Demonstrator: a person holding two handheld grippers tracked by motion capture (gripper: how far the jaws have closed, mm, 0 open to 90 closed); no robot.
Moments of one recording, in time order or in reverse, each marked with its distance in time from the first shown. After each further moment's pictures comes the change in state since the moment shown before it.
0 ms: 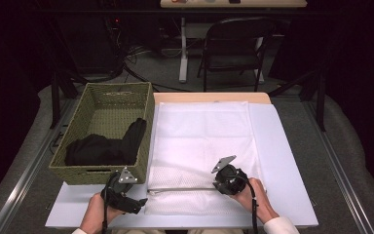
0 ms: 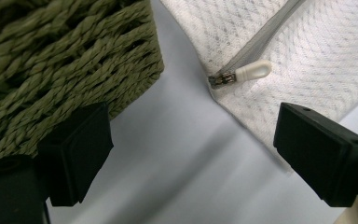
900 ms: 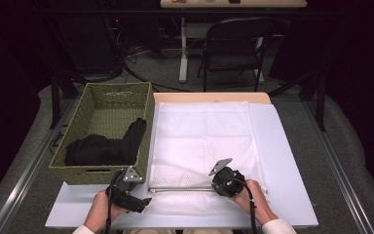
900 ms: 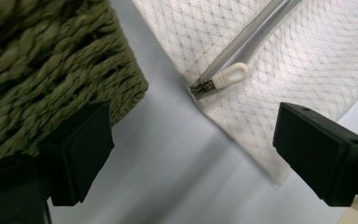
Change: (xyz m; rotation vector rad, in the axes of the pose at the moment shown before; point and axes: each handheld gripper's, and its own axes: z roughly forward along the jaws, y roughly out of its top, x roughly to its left) left arm -0.004 0.010 0.006 0.000 -0.027 0.040; right arm 0.010 0.001 0.006 0.017 -0.023 -0.024
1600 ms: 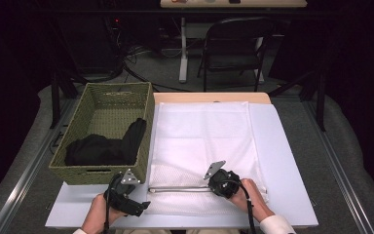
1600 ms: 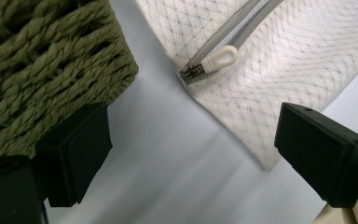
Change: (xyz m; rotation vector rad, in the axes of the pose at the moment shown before) left arm 0.000 -0.010 -0.004 0.012 -0.022 -0.024; right arm 0.006 0.007 0.007 -0.011 0.033 -0.118
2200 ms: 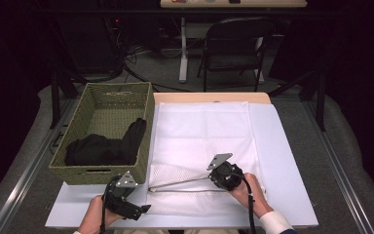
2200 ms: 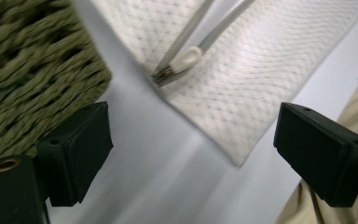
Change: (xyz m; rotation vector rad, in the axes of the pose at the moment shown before) left arm -0.005 -0.004 -0.006 -0.064 -0.118 0.051; right arm -0.016 0.006 -0.012 -0.091 -0.039 0.073
